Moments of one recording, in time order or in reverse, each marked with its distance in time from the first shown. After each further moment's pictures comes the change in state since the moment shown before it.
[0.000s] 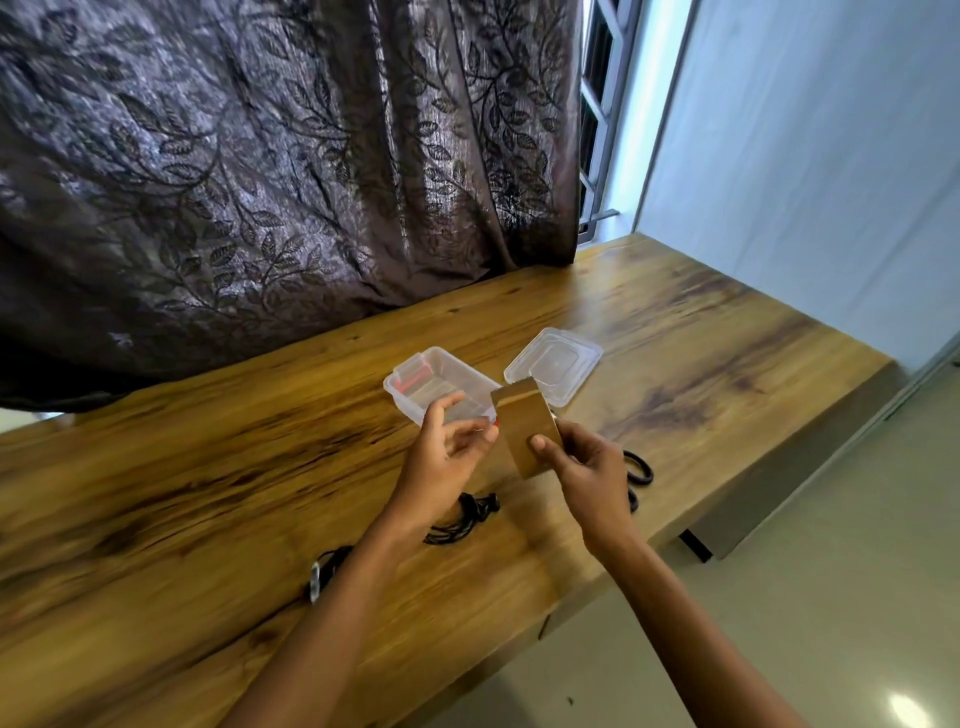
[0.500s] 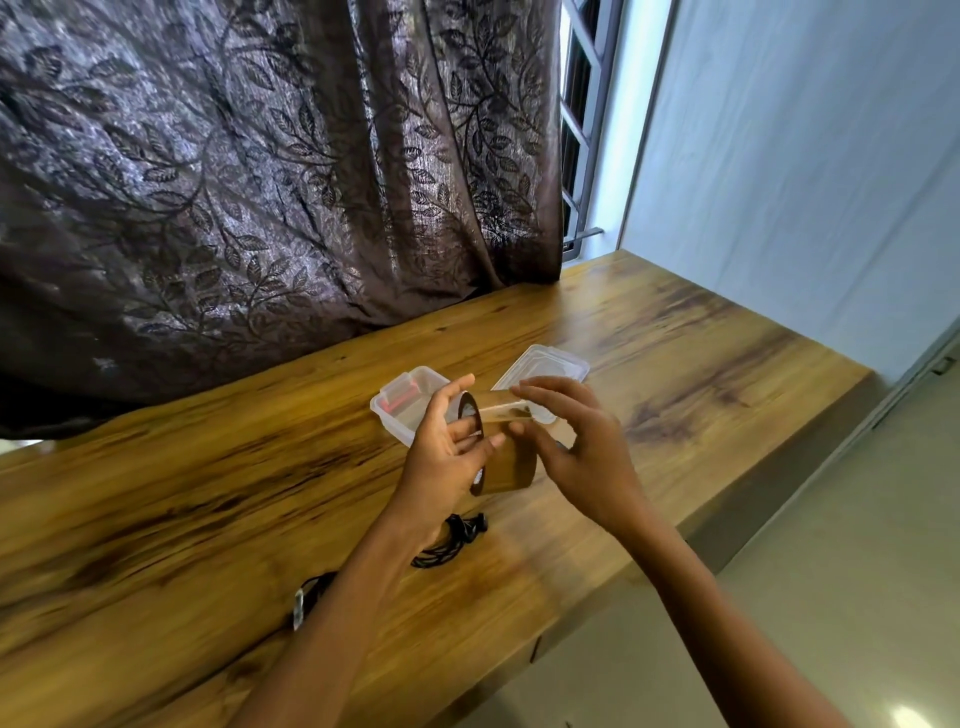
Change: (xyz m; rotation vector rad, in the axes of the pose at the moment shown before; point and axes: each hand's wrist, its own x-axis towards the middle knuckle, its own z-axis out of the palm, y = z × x) left_hand 0.006 0.026 0.013 -0.213 -0.048 0.040; right_hand 0.017 -0.051 -0.014 -0.498 -0.129 -0.463
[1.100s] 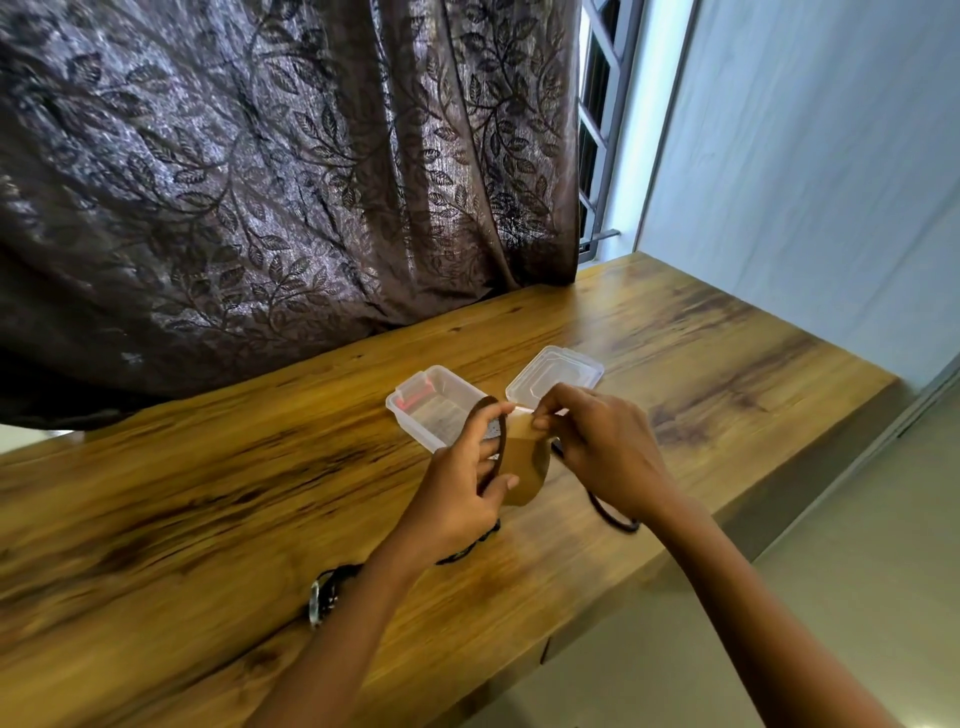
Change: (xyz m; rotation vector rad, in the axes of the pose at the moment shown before) left_hand -0.019 0.000 -0.002 0.407 -0.143 0.079; right_hand 0.011 -0.012 -0.014 -0.469 -0.149 -0.118
